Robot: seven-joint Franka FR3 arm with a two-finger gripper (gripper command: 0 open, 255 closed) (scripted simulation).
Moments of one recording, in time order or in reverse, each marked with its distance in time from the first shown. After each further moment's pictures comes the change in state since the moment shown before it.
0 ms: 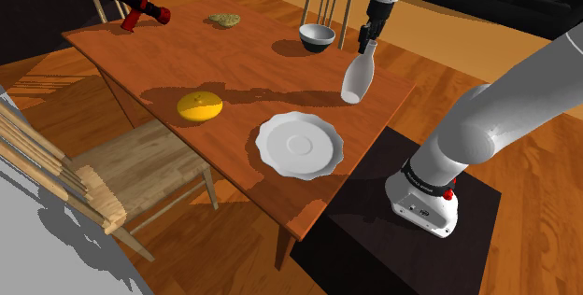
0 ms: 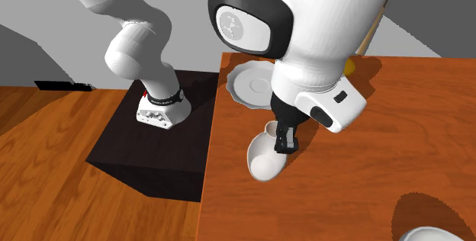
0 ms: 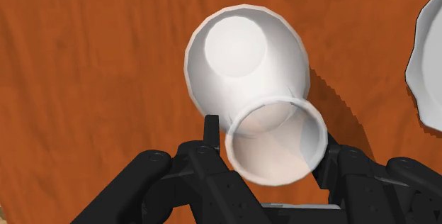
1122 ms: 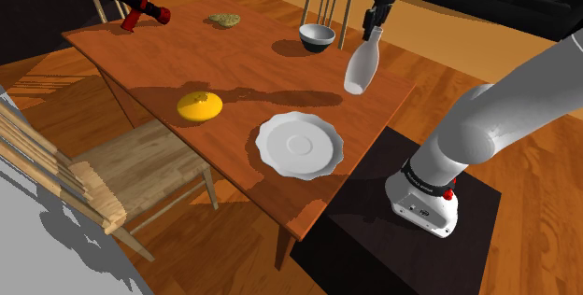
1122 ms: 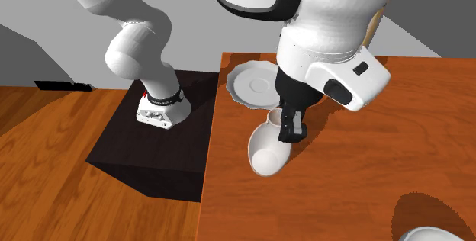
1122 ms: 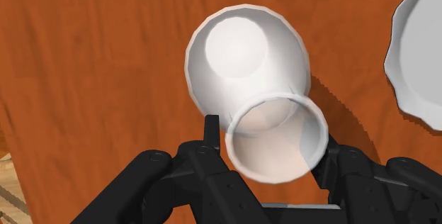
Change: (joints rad) arm 0.000 -0.039 0.019 0.092 -0.004 -0.129 0.009
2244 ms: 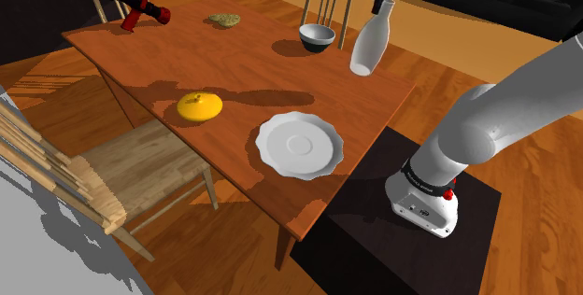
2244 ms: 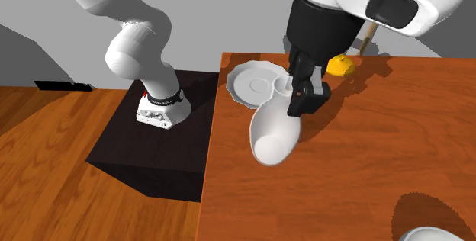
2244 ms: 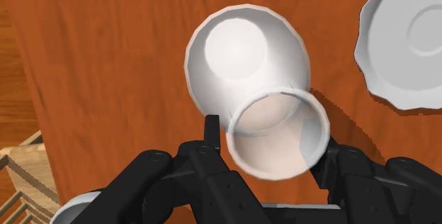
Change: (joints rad) arm 0.007 -0.023 0.027 0.205 0.008 -0.228 0.003
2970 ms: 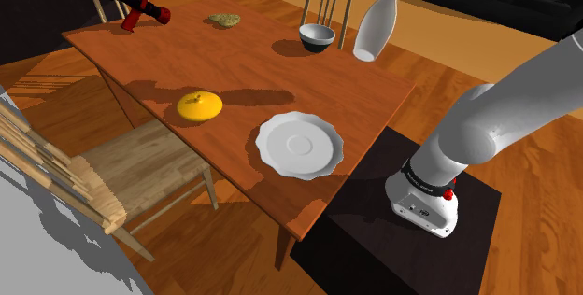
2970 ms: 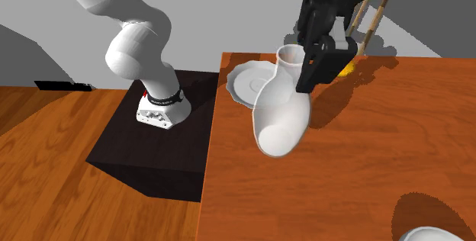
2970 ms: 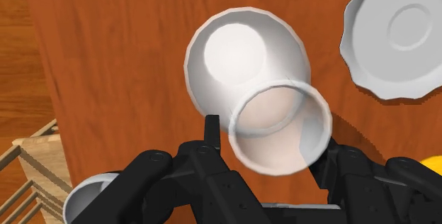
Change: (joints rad) arm 0.008 0.022 0.008 0.167 0.013 -0.146 -0.007
